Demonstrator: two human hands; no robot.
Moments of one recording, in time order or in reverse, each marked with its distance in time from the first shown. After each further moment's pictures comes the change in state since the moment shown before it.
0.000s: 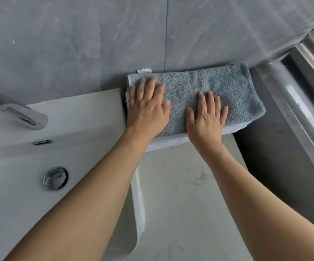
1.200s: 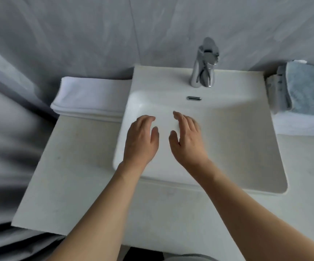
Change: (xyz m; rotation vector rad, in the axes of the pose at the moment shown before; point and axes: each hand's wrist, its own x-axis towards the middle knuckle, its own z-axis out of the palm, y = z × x) left_hand -0.349 -0.309 -0.129 -0.339 0.201 -0.418; right_hand -0.302 -0.350 0.050 0.438 -0.208 -0.586
